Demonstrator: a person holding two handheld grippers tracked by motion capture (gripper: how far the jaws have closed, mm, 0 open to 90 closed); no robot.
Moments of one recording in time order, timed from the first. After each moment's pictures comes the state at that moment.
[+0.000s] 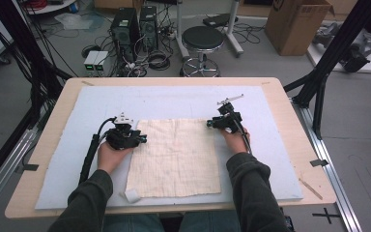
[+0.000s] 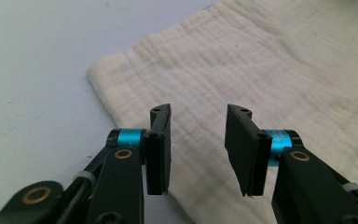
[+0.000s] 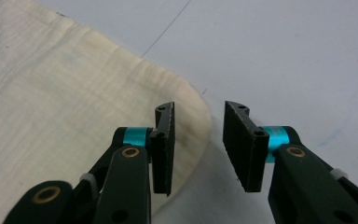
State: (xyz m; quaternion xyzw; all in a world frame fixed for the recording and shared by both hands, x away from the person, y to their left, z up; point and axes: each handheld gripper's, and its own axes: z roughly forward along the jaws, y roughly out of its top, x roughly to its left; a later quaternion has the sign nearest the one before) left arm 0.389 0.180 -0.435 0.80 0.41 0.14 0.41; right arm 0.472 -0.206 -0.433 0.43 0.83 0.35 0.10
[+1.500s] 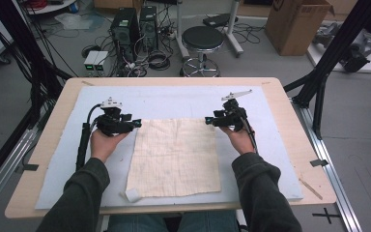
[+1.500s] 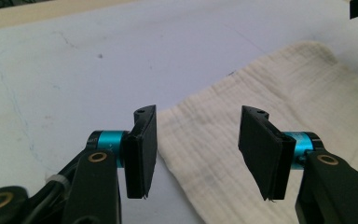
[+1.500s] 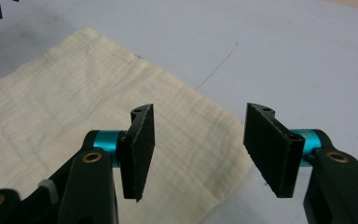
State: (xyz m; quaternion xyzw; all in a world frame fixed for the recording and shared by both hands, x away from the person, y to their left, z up) left arm 0.407 0.200 -0.388 0.76 0.44 0.16 0.45; right arm 0.451 -0.212 -0.390 0.38 0.82 0.42 0.09
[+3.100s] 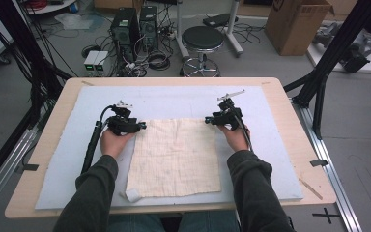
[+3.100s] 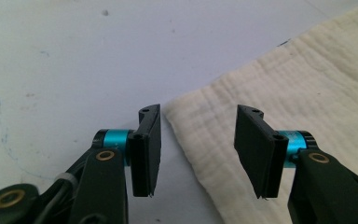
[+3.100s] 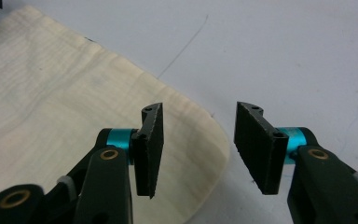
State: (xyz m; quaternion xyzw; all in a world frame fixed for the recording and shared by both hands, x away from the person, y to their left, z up) left arm 0.439 0.184 -0.435 0.78 0.48 0.15 0.38; right arm 0.476 -0.206 -0.418 0.42 0.82 0.37 0.10
